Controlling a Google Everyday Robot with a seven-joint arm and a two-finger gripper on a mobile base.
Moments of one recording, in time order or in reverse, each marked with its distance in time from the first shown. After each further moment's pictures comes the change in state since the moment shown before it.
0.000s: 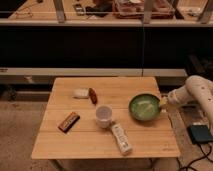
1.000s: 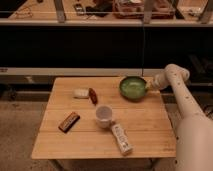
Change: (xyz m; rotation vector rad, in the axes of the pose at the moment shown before) arm 0.147 -0.027 0.058 -0.019 0.174 0.016
